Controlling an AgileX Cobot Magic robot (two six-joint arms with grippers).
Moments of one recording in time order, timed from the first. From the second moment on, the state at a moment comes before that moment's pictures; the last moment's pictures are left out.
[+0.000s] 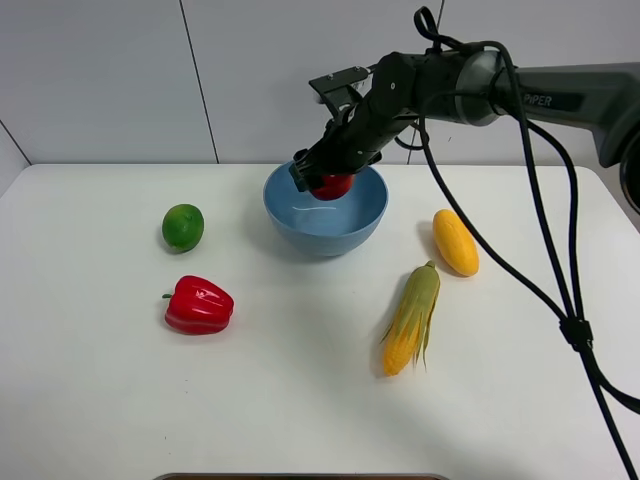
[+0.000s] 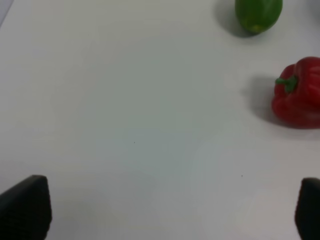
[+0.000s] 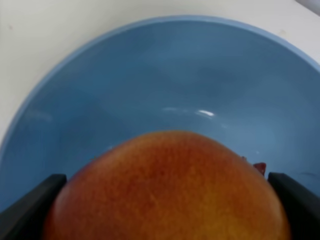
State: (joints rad) left arm 0.12 0.00 -0.44 -0.06 1.09 0.10; right arm 0.50 2.11 -1.64 0.24 0.57 -0.24
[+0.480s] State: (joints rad) left arm 0.12 0.00 -0.44 -0.06 1.09 0.10; right arm 0.50 2.09 -1.65 0.19 0.63 -0.17
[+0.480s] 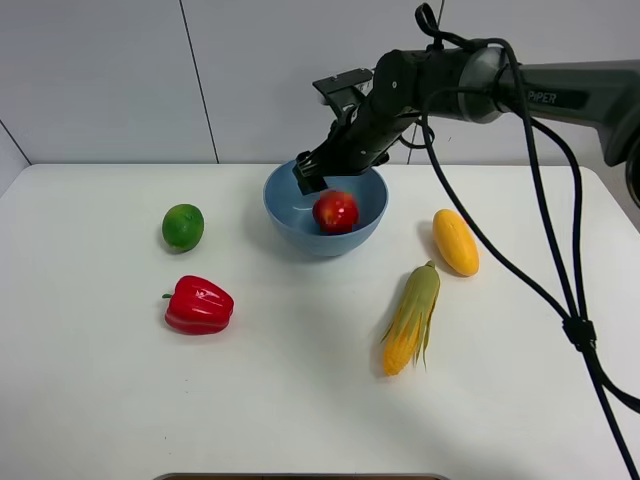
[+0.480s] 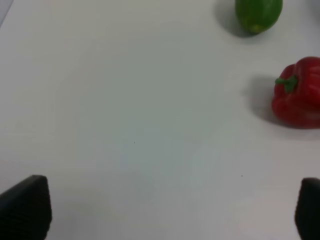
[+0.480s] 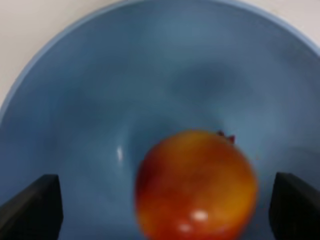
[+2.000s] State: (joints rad) left arm 0.12 0.00 -0.44 -0.06 1.09 0.10; right arm 0.20 2.12 -1.74 0.03 1.15 0.08
